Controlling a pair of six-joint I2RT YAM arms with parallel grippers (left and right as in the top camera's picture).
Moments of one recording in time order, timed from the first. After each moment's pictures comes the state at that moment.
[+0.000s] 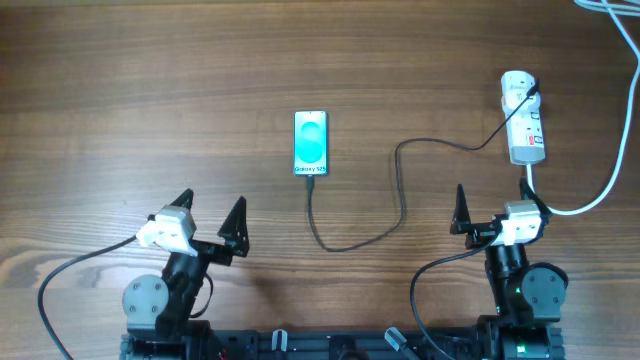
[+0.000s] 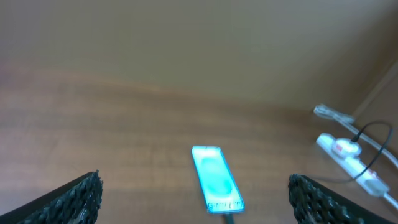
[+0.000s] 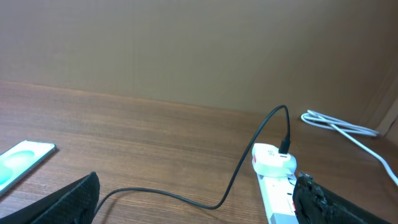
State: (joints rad) left arm -0.04 0.02 0.16 -0.20 0.23 -0.28; right arm -0.02 0.02 0.01 0.00 -0.08 -0.12
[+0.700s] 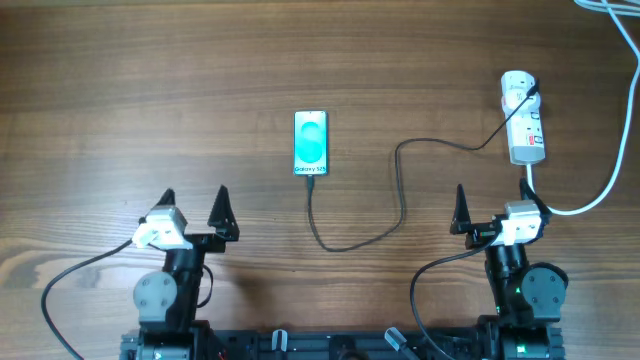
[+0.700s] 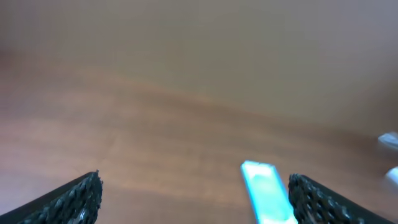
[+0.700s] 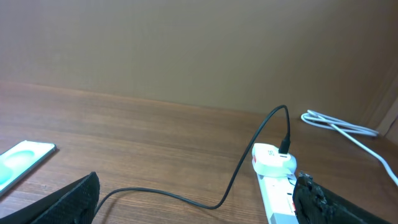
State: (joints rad) left arm -0.01 0.01 0.01 -0.06 0.03 -0.27; right arm -0.02 0.02 0.01 0.00 -0.08 -0.12
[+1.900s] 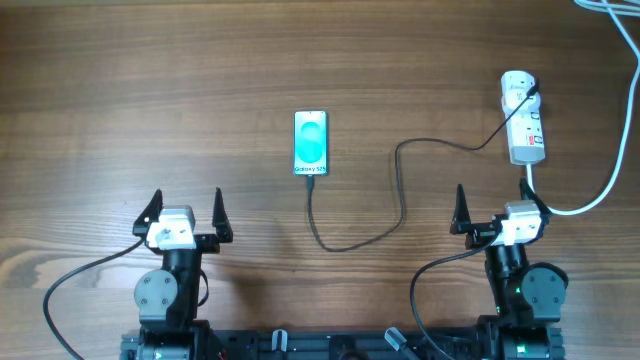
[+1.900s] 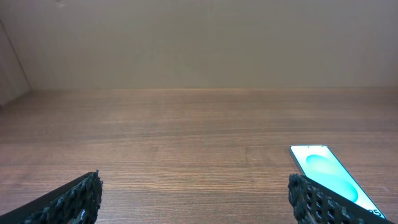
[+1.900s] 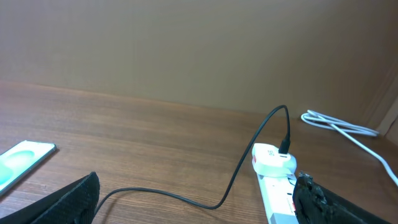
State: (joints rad) left arm -0.01 0.01 0.01 -0.07 -0.04 0.01; right arm -0.02 0.02 0.01 0.00 -0.08 -0.12
